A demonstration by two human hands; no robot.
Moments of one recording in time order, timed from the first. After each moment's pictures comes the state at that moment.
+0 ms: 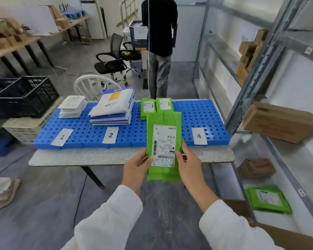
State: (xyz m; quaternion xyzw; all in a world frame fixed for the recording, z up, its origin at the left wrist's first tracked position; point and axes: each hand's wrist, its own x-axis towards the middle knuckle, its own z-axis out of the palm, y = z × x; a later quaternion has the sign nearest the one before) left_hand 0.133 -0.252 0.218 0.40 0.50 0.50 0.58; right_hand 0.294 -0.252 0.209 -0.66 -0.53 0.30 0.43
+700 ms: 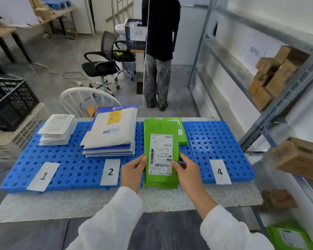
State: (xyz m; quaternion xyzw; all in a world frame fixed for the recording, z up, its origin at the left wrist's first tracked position) left_hand 0.059 0.007 0.190 0.37 0.56 0.48 0.56; right_hand 0.223 -0.019 0.206 -0.71 -0.47 0.36 0.39
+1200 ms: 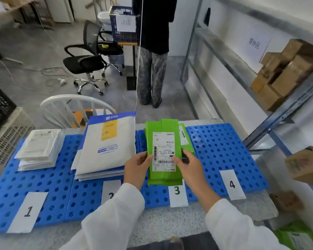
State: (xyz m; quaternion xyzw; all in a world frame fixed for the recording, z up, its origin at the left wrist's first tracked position) left_hand 0.046 0.146 0.175 0.46 0.54 0.42 0.57; right_hand 0.211 0.108 0.193 -0.75 -0.42 0.34 0.38
